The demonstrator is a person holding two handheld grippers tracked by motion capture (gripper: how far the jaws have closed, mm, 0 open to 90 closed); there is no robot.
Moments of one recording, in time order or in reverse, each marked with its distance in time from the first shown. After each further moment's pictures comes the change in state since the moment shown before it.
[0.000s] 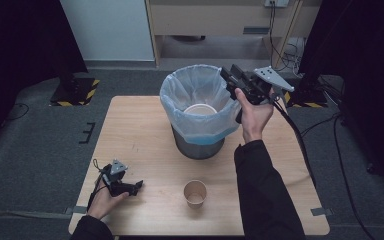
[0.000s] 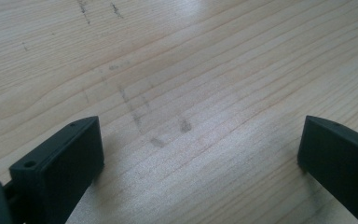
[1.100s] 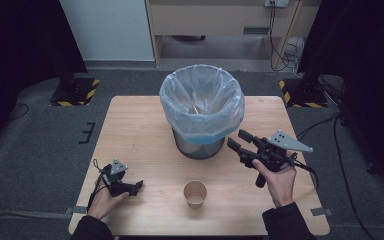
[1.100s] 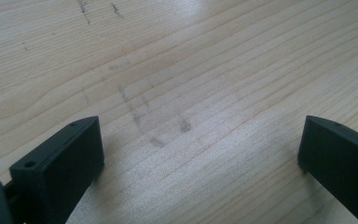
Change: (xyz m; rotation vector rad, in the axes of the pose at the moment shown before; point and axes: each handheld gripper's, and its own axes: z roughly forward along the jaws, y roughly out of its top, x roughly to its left) left arm 0.000 0.000 0.000 0.003 0.002 0.002; right arm 0.009 -0.082 -0.130 0.248 0.198 0.010
